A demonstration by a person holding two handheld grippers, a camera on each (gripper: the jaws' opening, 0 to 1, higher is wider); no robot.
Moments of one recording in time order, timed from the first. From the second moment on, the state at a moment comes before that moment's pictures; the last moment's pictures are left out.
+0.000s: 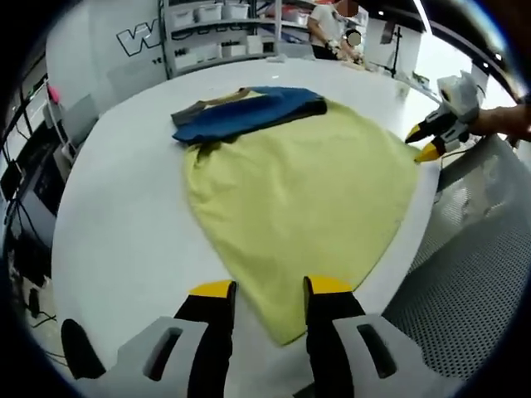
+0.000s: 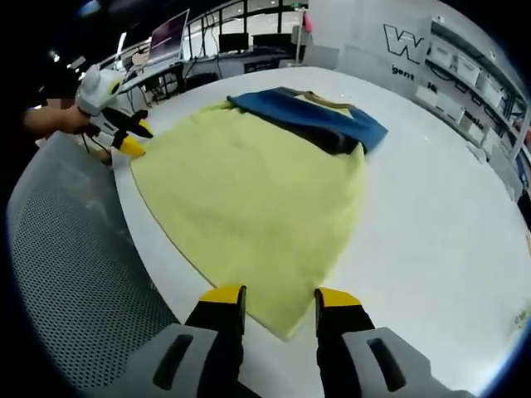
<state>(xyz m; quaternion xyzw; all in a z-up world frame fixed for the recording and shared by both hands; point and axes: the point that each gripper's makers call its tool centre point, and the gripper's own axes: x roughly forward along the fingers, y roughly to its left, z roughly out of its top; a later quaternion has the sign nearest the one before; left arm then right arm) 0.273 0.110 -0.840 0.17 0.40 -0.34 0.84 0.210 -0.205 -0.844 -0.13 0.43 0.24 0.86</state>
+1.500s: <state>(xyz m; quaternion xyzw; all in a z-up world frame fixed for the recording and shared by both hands) 0.271 0.123 -0.834 0.18 0.40 -0.33 0.83 0.202 -0.223 -0.841 -0.10 0.45 0.20 0.87</state>
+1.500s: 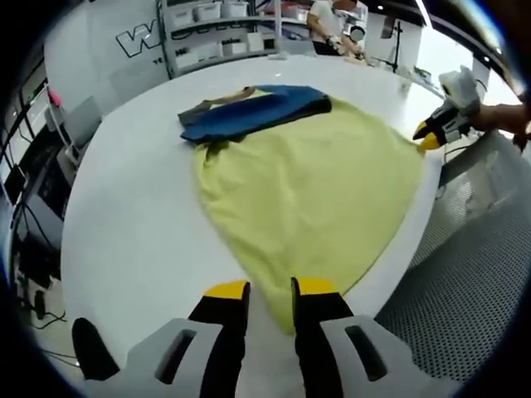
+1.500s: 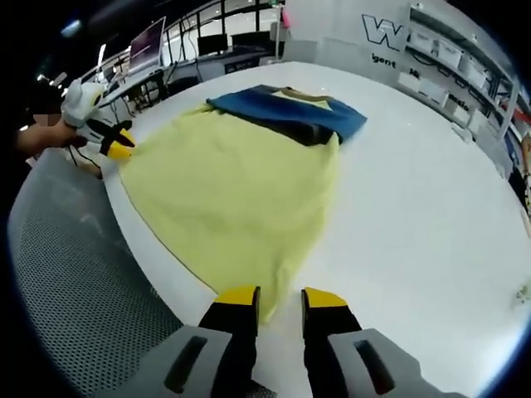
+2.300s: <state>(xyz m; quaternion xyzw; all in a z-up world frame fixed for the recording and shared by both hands) 0.255 0.127 -0.840 0.17 0.43 -0.33 0.82 0.193 -0.217 -0.847 -0.11 0.46 0.22 0.85</state>
